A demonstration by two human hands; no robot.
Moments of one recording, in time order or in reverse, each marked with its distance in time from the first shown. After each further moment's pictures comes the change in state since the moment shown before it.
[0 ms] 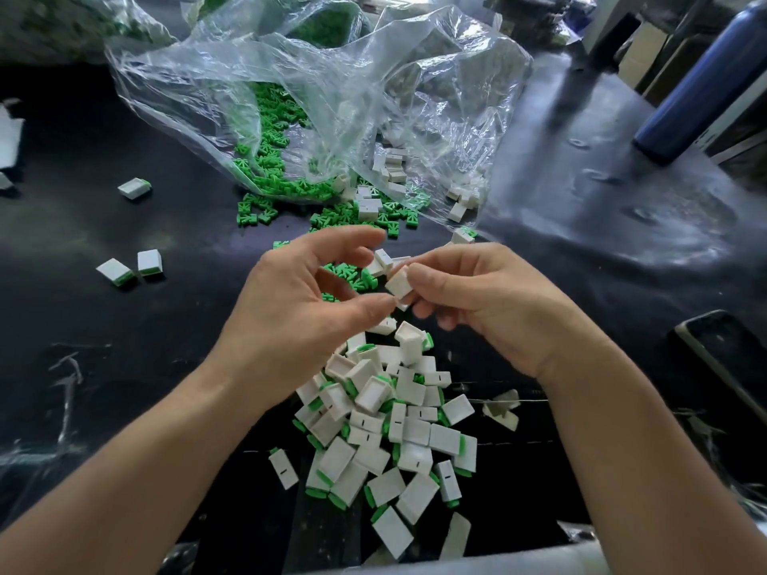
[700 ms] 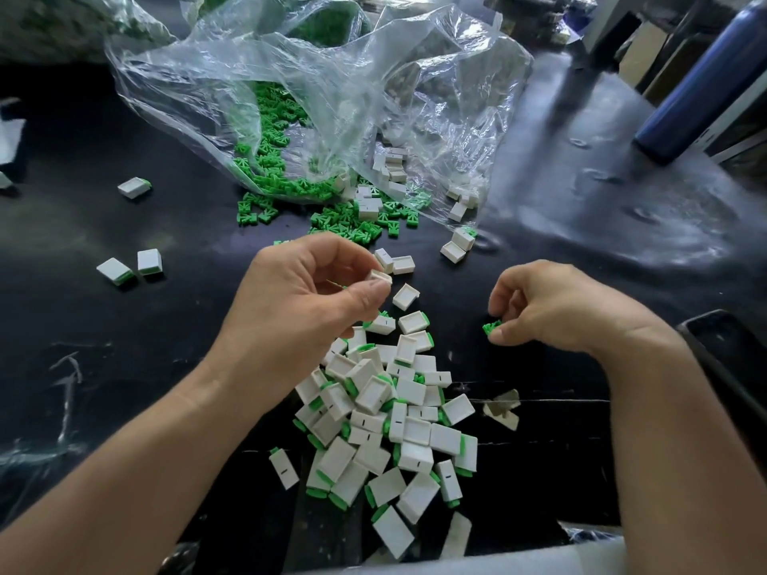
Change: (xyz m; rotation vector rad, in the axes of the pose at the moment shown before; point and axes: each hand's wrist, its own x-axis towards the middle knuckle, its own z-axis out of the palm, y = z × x) left_hand -0.001 0.001 0.002 -0.157 -0.003 -0.036; right_hand -0.006 0.015 -0.052 -0.863 0.143 0.322
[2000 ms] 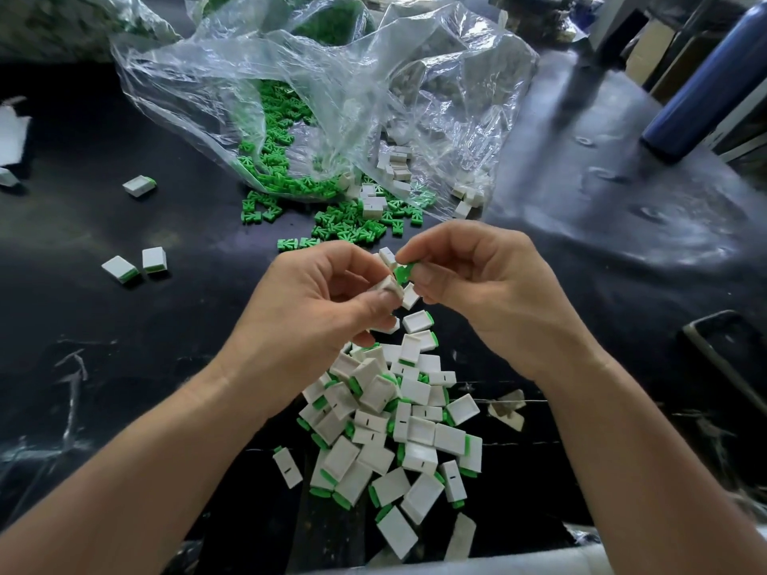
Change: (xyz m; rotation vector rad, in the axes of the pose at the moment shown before) left_hand -0.001 0.000 0.003 -0.036 -0.096 -0.069; right_hand -0.021 -0.058 0.024 0.792 0.127 -0.618
